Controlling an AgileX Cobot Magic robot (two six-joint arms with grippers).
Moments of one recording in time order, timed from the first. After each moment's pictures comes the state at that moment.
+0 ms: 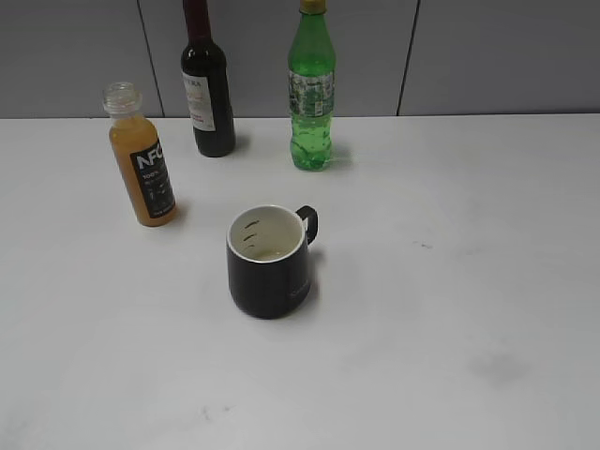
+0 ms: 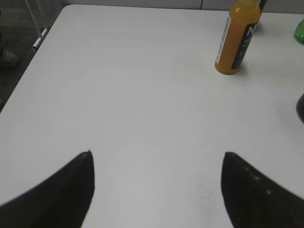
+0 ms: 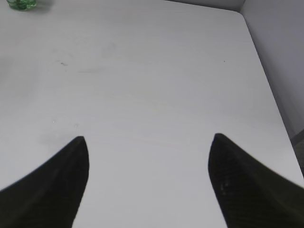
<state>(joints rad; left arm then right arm) -0.06 -0.01 -0.48 0.02 1.08 0.05 0.10 0.00 -0.41 -0.05 0.94 -0.03</state>
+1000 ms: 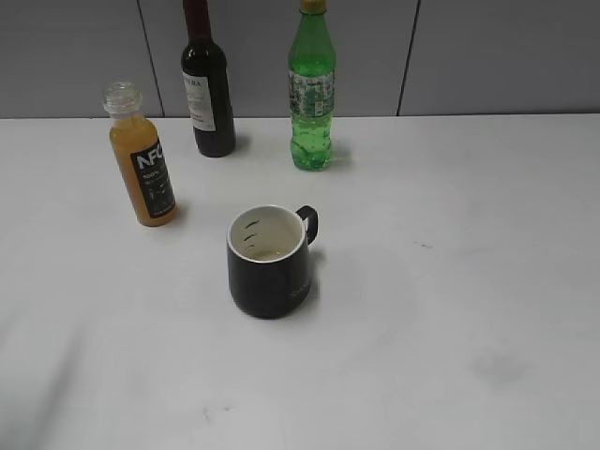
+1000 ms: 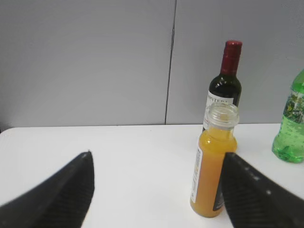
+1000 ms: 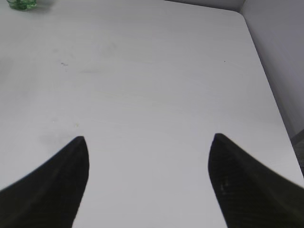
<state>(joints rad) -0.06 0.82 -0.22 0.02 -0.39 0.05 0.10 0.00 -0.41 -0.05 0.94 -0.03</state>
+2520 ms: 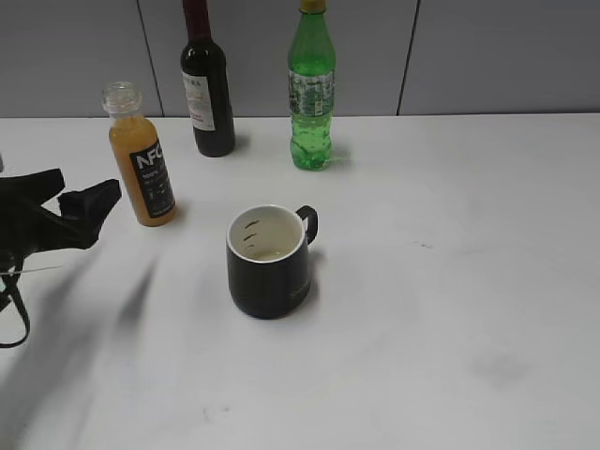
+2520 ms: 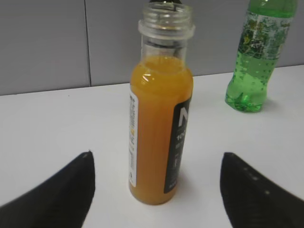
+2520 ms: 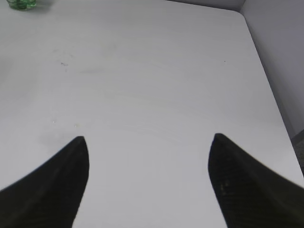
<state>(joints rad) -0.10 1.84 -0.37 0.21 -1.21 0.05 0.10 0.00 -0.41 -0.05 0.94 -0.03</state>
